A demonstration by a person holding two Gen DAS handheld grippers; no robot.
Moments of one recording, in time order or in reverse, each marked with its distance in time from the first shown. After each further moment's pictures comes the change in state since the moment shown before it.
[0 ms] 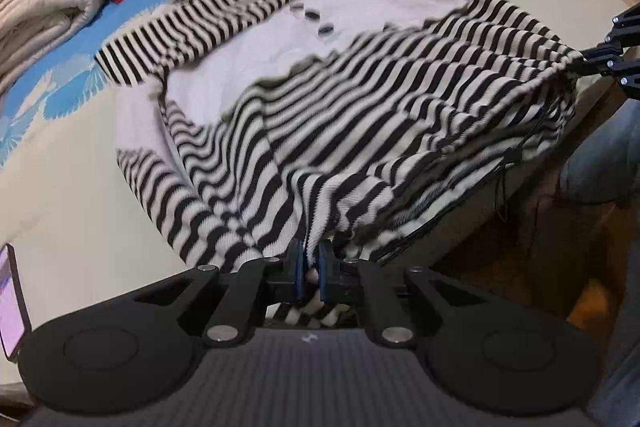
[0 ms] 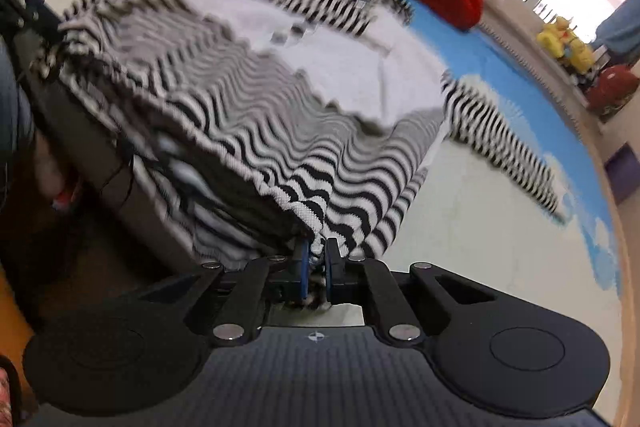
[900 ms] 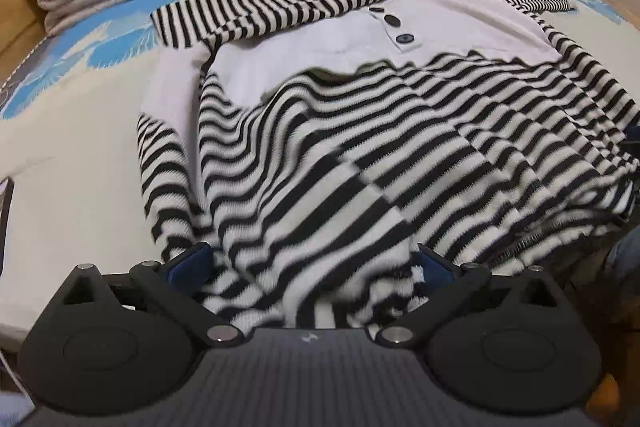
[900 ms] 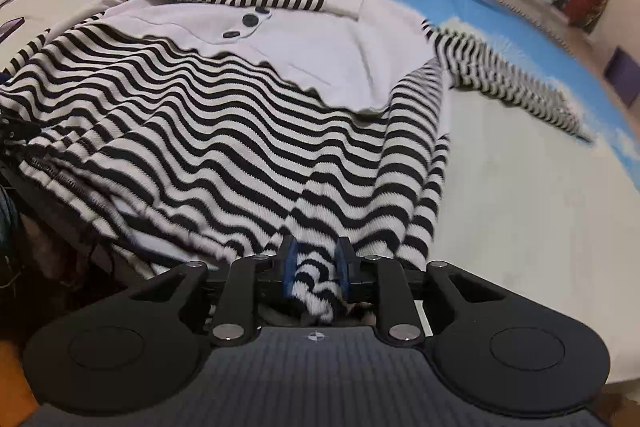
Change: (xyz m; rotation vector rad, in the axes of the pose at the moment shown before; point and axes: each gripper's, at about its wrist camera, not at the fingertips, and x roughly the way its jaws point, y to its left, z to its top) left arm 0.039 -0.003 0.002 -0.254 -0.049 0.126; right arm 0.024 -0.009 0.013 0.329 -0.052 0.006
